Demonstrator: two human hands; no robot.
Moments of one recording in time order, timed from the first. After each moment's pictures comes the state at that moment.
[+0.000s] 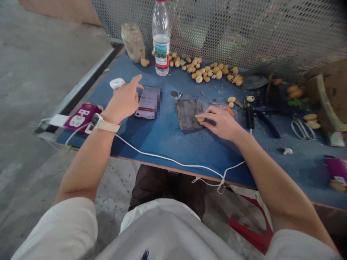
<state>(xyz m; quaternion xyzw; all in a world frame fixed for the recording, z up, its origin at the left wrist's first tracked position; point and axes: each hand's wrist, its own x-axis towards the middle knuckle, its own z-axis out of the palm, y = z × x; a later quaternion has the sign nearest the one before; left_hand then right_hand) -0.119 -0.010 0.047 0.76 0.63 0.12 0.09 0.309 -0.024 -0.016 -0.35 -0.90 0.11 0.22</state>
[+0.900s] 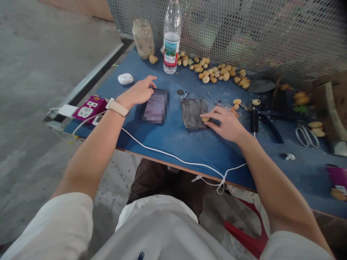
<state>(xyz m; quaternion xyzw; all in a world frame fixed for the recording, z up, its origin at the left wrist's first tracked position) -0.120 0.041 0.021 0.72 0.63 0.16 0.25 0.309 -0.024 -0.019 -0.36 -0.89 0.12 0.23</state>
